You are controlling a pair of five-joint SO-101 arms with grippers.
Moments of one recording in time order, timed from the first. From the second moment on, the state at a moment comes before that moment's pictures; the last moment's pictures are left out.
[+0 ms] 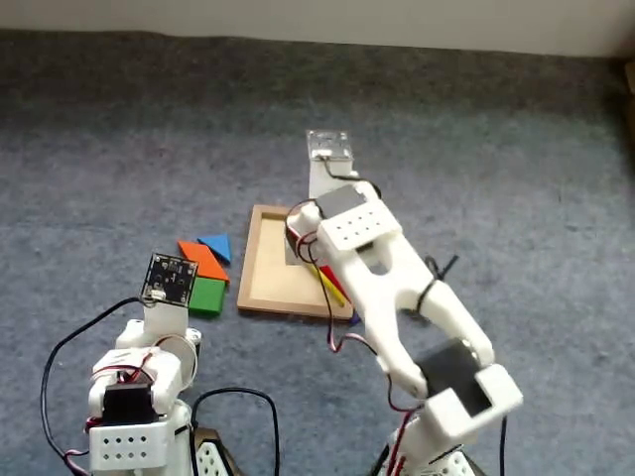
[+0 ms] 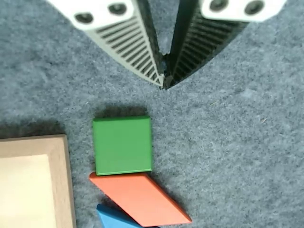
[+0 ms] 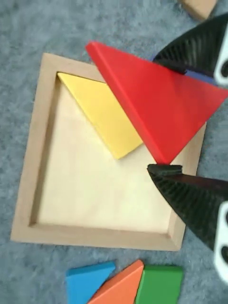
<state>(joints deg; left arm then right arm) -10.2 -102.4 96.0 72.4 -8.7 -35.3 7.2 9.9 66.3 -21.0</state>
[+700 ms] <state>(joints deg) -10.2 -102.4 96.0 72.4 -8.7 -35.3 27.5 -17.3 84.1 -28.6</state>
